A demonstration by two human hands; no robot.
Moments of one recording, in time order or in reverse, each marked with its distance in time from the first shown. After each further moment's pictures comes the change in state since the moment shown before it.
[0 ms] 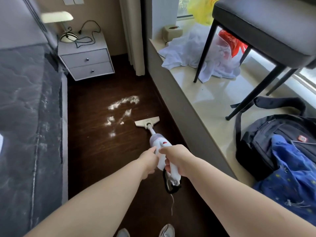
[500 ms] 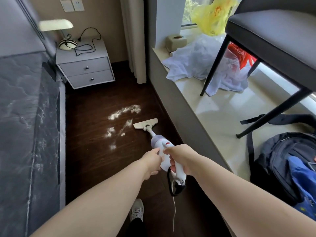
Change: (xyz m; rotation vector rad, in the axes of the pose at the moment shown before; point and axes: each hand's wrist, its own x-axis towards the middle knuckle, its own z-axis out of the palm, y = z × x) left_hand 0.056 0.072 -0.065 -0.037 -0.119 -0.036; right_hand 0.053 -0.097 0.022 -0.078 0.015 -0.044
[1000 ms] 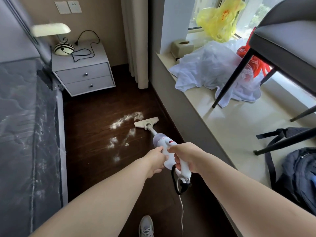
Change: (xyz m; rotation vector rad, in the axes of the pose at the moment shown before) left_hand 0.065 0.076 -0.104 0.038 -0.086 0.029; right_hand 0.048 -0.119 0.048 -0.024 0.036 0.002
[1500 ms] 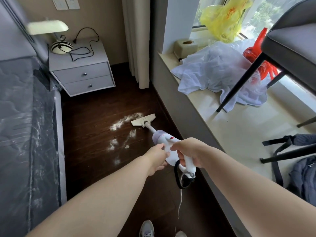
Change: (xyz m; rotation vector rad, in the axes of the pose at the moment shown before) left_hand 0.021 0.040 -0.027 -0.068 -0.008 -0.005; right_hand 0.028 -0.054 -0.006 -0.128 -0.046 -0.007
